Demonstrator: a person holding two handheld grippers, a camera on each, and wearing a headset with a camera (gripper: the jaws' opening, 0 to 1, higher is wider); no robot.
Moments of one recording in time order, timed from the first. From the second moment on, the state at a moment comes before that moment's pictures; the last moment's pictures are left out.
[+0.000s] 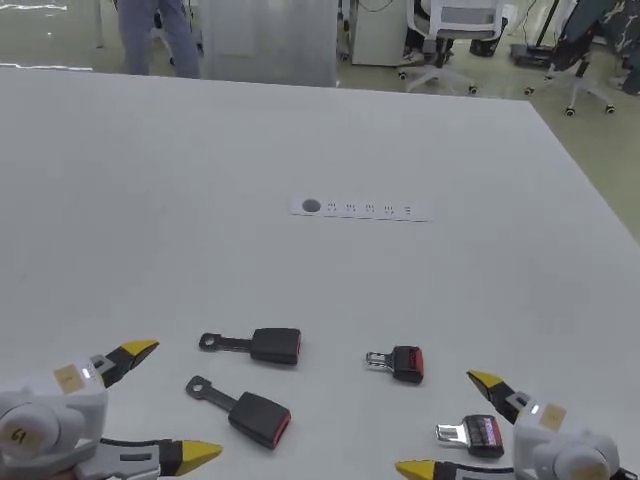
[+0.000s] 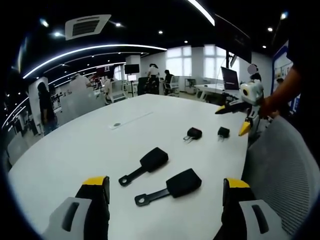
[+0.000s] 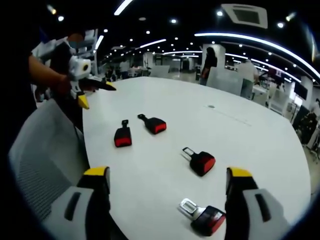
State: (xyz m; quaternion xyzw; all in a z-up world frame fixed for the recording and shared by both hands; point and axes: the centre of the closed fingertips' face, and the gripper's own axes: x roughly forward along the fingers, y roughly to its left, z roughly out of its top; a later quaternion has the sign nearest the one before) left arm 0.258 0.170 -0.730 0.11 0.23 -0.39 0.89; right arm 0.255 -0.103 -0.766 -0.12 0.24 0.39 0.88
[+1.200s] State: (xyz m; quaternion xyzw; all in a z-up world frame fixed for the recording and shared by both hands) left arm 0.270 0.144 -0.754 0.16 0.25 -0.44 0.85; right arm 0.262 -0.133 -0.789 -0.13 0.28 0.41 0.86
